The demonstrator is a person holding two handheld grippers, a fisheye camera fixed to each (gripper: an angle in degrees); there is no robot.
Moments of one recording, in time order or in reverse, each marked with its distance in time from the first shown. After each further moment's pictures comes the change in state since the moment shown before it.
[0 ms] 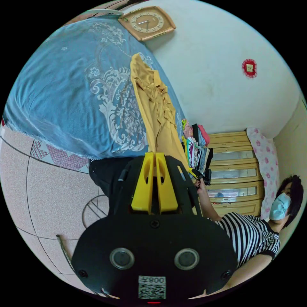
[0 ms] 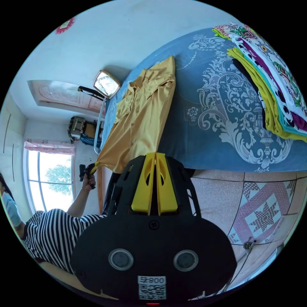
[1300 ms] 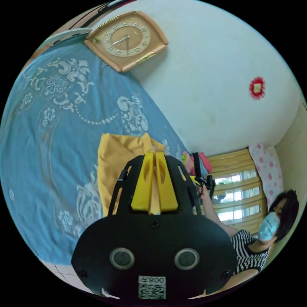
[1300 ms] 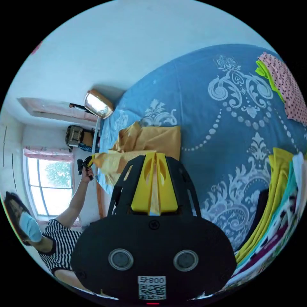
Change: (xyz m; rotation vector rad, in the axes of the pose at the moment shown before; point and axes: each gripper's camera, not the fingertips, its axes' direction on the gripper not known) left arm 0.144 -0.372 0.083 0.124 -0.021 0.069; right arm -0.067 -0.406 -0.023 -0.027 -0.008 -0.054
